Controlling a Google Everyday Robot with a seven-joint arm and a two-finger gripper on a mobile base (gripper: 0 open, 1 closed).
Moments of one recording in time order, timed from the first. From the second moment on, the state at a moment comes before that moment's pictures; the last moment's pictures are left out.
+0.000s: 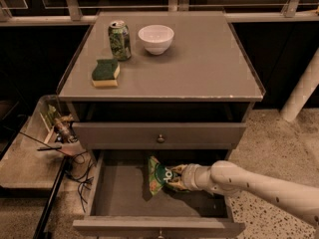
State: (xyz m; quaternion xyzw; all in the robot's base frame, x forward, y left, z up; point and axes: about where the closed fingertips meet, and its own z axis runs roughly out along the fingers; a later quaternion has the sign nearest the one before) arm 0.566 -0.081 0.409 -0.55 0.72 0.15 0.40
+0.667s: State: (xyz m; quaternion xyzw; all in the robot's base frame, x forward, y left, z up) arm 0.566 -0.080 0.409 -0.55 0.72 0.15 0.40
